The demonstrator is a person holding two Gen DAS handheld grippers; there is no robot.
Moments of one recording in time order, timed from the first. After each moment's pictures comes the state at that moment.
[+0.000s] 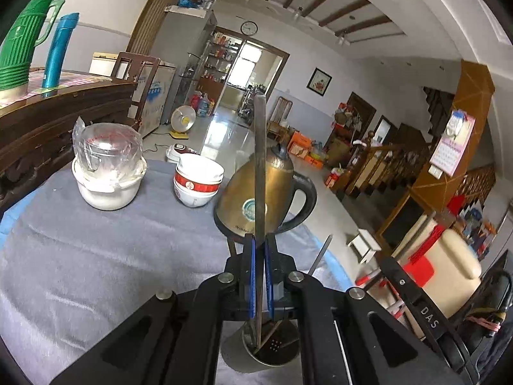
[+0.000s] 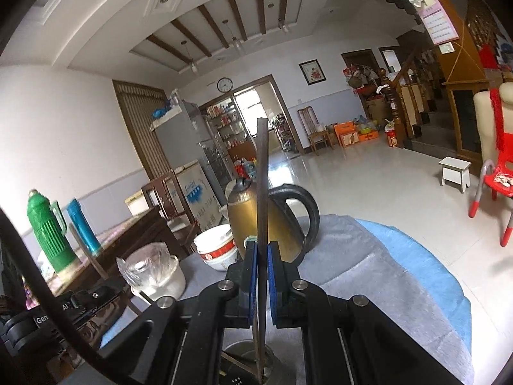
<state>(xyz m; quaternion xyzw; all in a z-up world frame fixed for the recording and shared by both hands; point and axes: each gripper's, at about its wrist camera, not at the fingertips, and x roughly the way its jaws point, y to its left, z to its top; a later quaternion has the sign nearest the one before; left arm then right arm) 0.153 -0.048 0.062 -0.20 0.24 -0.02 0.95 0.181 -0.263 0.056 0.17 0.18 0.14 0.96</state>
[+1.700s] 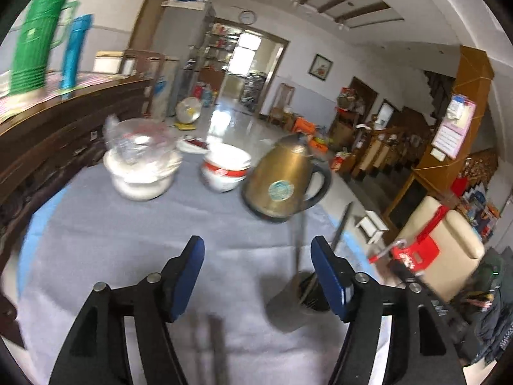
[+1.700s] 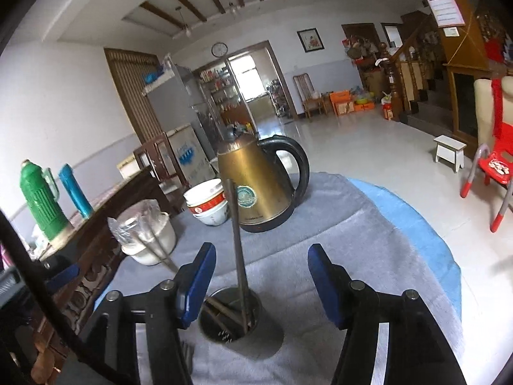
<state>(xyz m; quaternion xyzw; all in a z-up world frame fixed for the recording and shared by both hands) 0.076 0.015 0.064 -0.18 0.27 -0.01 0.94 0.144 -0.275 0.034 0.15 0.25 0.13 0.95</state>
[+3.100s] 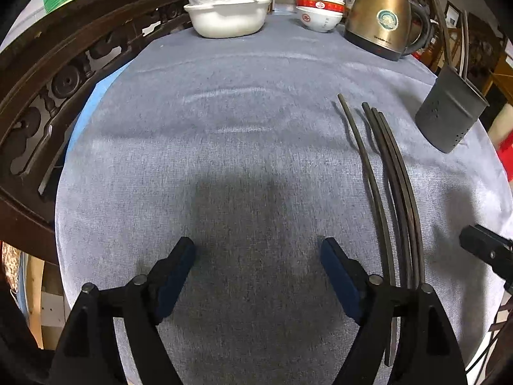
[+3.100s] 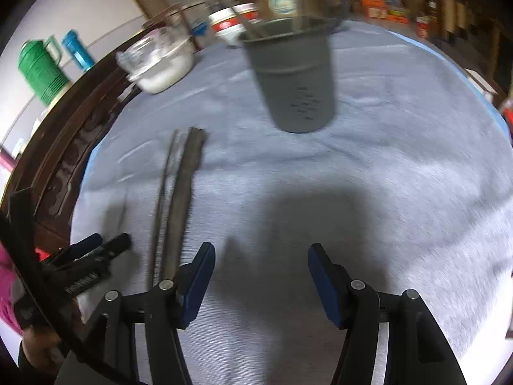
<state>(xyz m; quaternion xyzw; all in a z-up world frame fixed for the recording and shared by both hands) 0.011 0.034 -0.123 -0.07 0.50 0.11 0.85 0.078 -0.180 -0.109 0.05 0.50 0.21 0.83</state>
